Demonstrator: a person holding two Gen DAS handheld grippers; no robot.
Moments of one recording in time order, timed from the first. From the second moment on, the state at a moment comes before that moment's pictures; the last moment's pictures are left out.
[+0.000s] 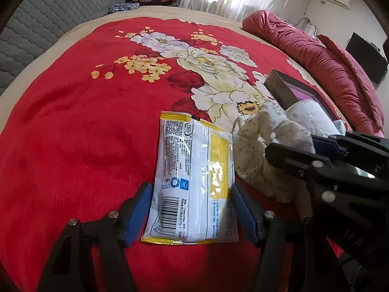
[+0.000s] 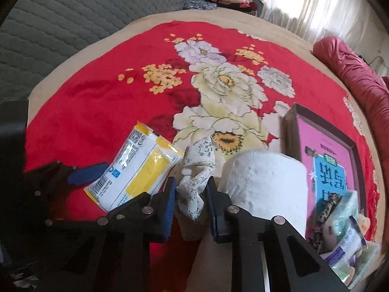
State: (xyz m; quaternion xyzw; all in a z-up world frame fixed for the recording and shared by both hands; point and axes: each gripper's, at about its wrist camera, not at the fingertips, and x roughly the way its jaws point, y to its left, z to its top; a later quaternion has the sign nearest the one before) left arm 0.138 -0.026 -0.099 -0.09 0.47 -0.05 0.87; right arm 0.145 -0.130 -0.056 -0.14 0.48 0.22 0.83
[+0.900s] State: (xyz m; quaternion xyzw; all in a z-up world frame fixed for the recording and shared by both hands) left arm 0.125 -0.024 -0.068 -0.10 0.41 -0.08 0.90; right arm 0.116 -0.186 0.003 -0.03 0.38 0.24 0.89
